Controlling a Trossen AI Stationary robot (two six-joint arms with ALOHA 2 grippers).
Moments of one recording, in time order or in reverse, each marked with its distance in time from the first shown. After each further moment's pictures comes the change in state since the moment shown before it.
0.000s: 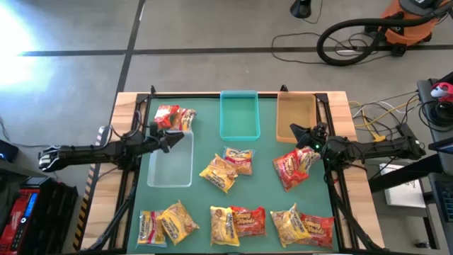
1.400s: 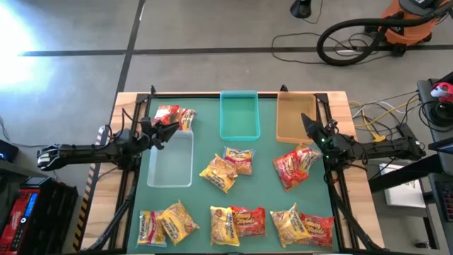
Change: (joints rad) left arm 0.000 0.048 0.000 0.388 -0.039 0.175; right arm -0.012 0.000 0.015 0.162 0.255 0.269
